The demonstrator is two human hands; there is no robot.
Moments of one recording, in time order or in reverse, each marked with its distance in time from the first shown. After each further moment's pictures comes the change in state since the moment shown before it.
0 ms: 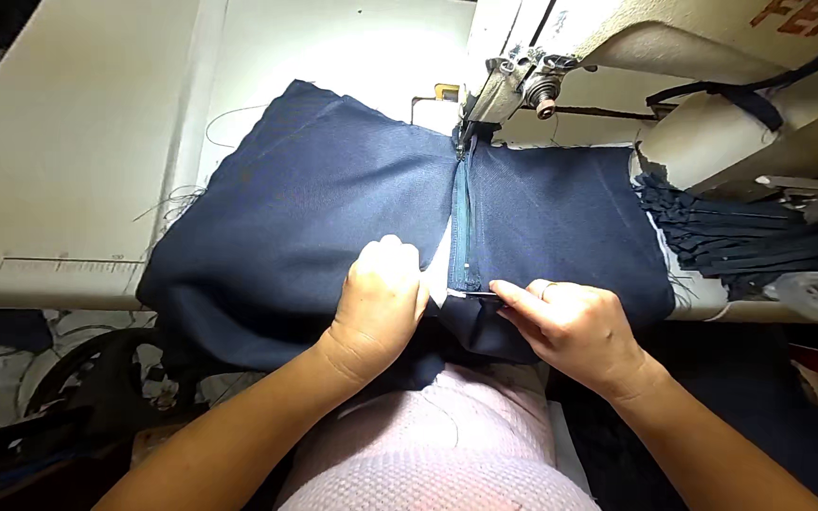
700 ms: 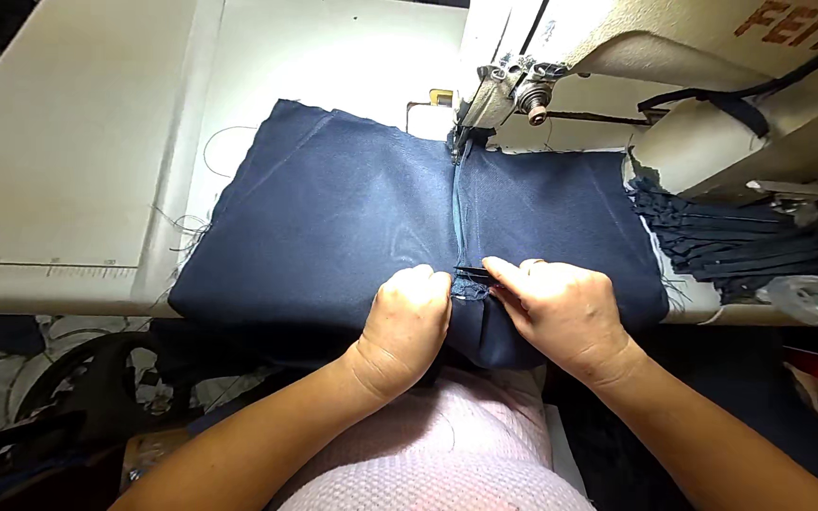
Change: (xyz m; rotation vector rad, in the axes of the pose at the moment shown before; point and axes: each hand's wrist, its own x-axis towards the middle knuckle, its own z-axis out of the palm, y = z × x) left_hand -0.002 0.026 0.018 -0.124 0.055 0.035; right_hand 0.029 -0.006 -0.003 -0.142 -0.034 0.097
